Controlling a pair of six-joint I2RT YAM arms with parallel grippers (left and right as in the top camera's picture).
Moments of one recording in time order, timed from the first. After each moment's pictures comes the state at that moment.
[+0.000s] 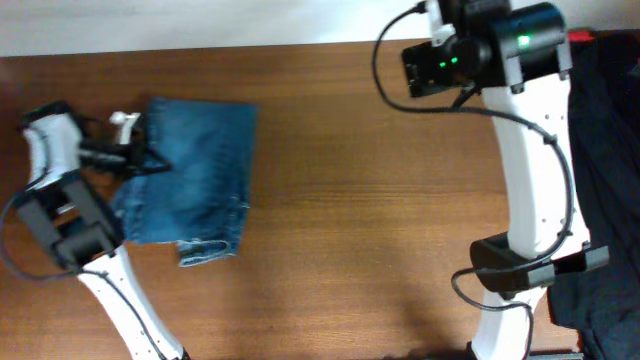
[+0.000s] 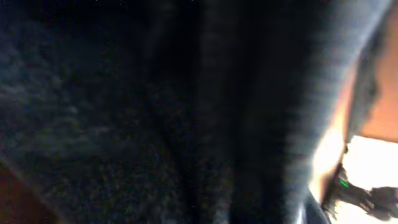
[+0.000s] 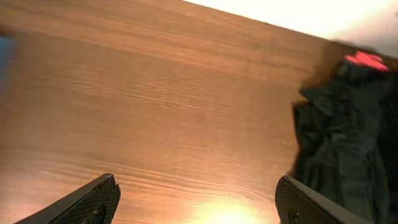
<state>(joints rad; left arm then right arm) 0.46 2.64 2.28 -1.54 0.76 0.68 0.25 2.05 2.67 -1.62 0.21 0.00</state>
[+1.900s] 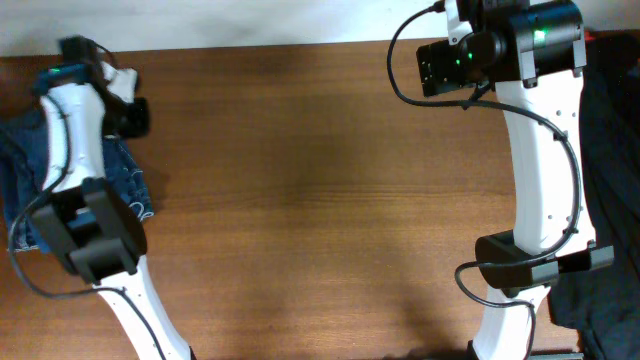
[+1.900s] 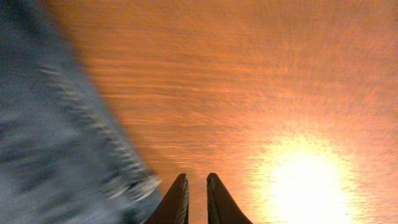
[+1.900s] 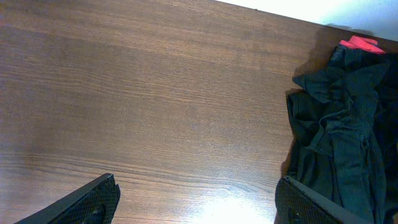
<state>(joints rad) 0.25 2.32 2.14 -1.17 0.10 0.21 0.21 2.06 2.67 -1.64 0.20 0.00</state>
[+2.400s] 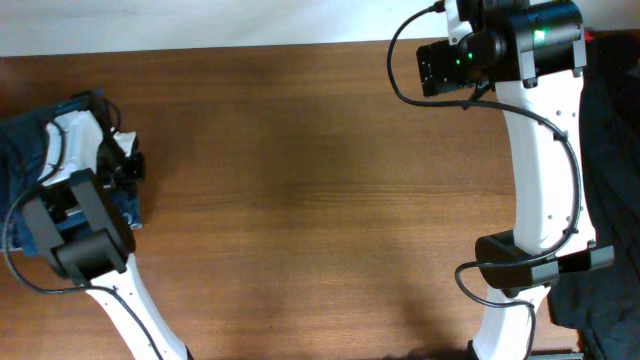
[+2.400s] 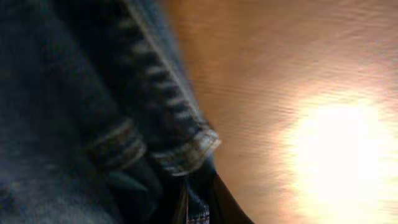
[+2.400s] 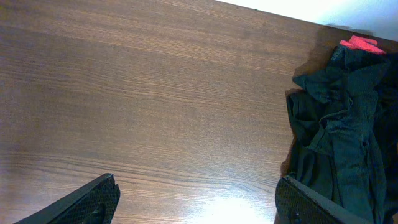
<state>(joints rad) 0.35 2.36 1.90 -1.22 -0.10 0.21 0.21 2.06 2.67 -1.64 0.20 0.00</state>
